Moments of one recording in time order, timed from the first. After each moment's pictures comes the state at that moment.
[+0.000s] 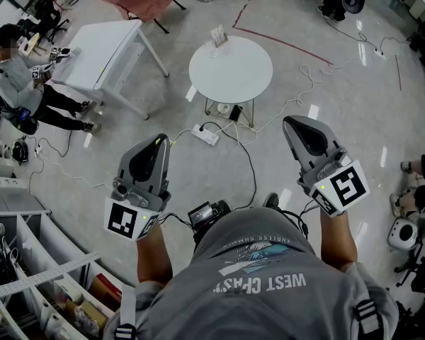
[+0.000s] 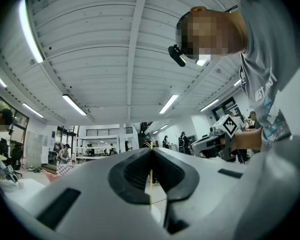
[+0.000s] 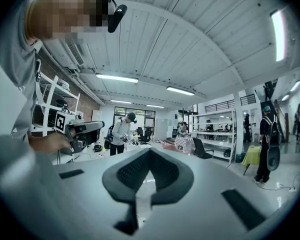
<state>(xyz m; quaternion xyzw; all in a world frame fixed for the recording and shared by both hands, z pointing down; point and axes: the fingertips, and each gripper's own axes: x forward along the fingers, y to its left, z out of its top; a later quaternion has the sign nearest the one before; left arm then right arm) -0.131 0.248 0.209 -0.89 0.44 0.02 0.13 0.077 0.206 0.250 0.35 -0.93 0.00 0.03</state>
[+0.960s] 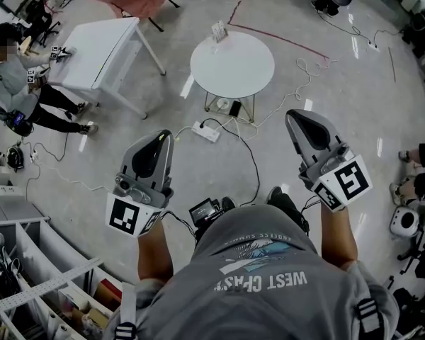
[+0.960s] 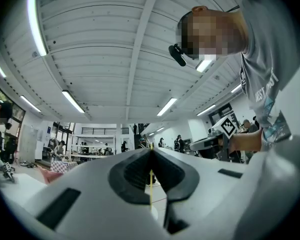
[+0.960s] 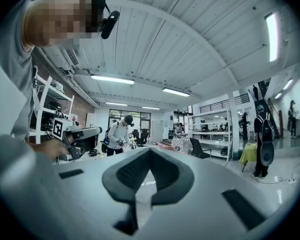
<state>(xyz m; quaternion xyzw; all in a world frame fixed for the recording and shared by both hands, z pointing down) -0.162 0.247 0.222 -0.90 0.42 0.04 0.12 0.048 0.209 0.253 0.38 -0.93 0.01 0.01</state>
